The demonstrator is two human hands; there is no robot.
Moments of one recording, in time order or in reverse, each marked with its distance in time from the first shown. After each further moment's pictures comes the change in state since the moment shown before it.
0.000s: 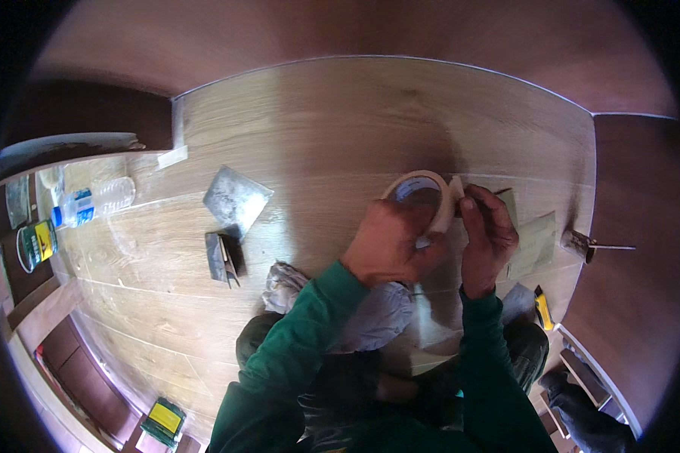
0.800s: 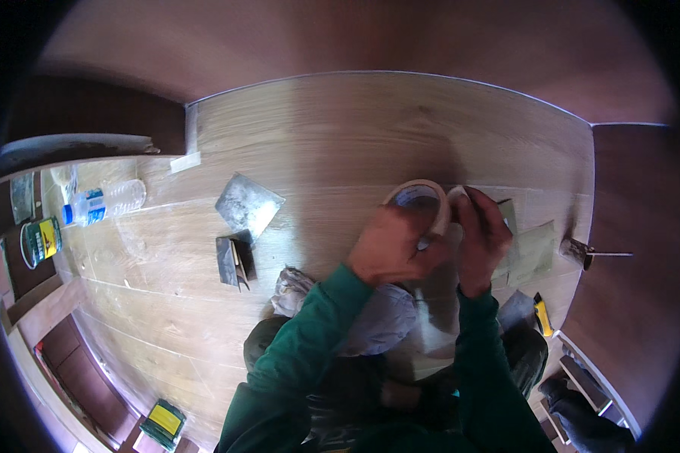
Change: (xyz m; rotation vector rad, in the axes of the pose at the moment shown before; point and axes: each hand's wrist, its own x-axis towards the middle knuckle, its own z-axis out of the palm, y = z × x) left_hand 0.003 -0.002 -0.006 -0.019 -0.016 0.001; right_hand 0.008 0.007 0.008 -0.153 0.025 0.025
